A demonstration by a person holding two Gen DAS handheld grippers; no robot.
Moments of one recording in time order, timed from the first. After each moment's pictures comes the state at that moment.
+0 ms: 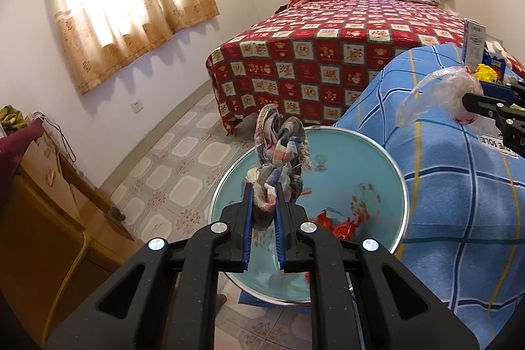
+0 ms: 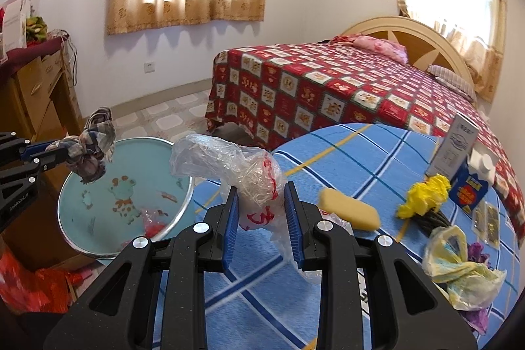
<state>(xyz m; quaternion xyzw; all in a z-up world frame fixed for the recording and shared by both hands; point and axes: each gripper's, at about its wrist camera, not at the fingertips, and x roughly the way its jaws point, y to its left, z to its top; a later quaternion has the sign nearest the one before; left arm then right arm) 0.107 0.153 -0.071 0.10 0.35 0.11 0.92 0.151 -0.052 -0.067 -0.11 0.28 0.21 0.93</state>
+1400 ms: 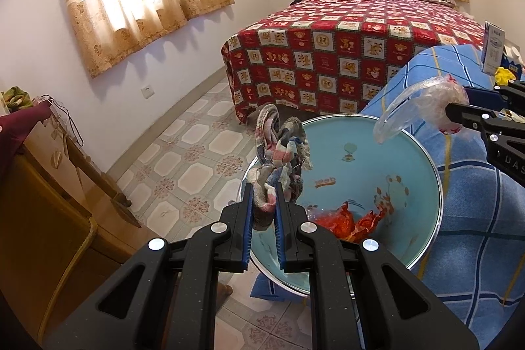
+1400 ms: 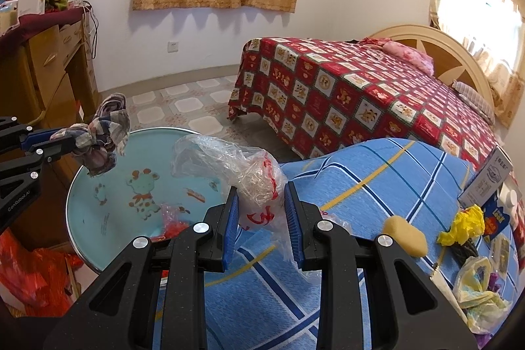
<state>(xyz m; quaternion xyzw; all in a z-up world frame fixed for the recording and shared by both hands) 0.106 0.184 -0.081 0.08 0.37 0.14 0.92 0.160 0.017 -0.078 -0.16 0.29 0.25 0.91</state>
